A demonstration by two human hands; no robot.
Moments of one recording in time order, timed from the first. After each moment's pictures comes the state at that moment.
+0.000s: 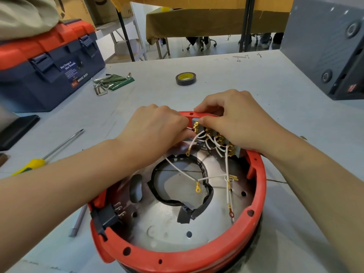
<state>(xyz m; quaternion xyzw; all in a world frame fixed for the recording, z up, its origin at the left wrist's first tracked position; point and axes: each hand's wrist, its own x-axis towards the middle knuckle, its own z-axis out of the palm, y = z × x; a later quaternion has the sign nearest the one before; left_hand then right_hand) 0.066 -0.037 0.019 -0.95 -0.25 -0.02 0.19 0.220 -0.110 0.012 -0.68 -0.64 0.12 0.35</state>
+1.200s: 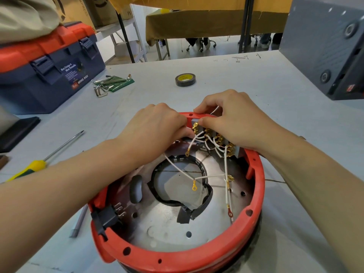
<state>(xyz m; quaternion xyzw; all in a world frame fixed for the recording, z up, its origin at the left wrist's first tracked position) 0.067 -0.034 0.021 -0.96 -0.26 -0.07 0.08 0.220 -0.108 0.012 -0.68 -0.63 0.13 0.35</state>
